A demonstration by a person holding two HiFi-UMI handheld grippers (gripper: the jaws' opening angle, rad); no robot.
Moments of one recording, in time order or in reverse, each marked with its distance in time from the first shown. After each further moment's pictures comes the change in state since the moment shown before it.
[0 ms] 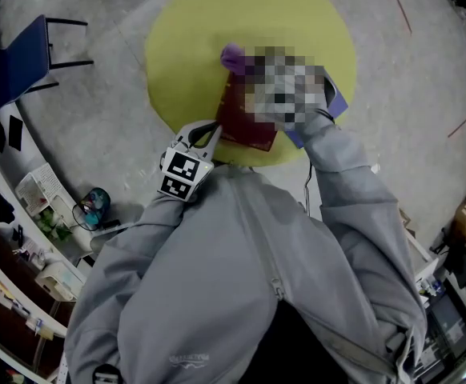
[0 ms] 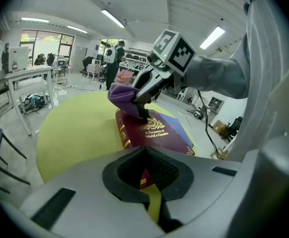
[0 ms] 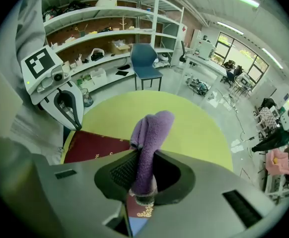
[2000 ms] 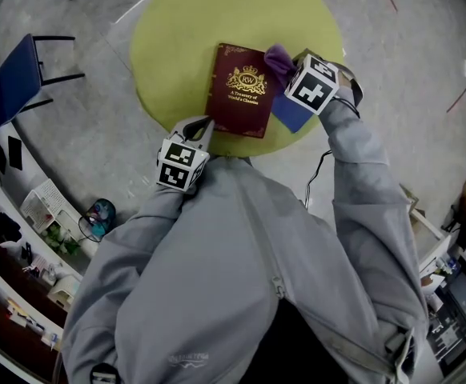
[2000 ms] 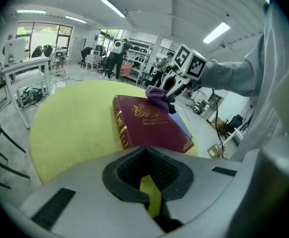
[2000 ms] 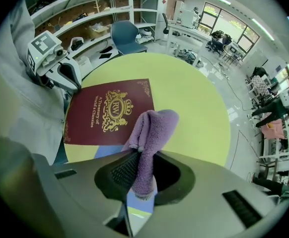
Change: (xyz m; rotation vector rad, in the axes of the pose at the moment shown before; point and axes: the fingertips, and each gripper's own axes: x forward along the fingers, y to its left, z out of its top) left arm 0.010 -0.007 -0.026 -0.036 0.107 -0.027; right arm -0.021 0.009 -0.143 0.195 0.256 -0.006
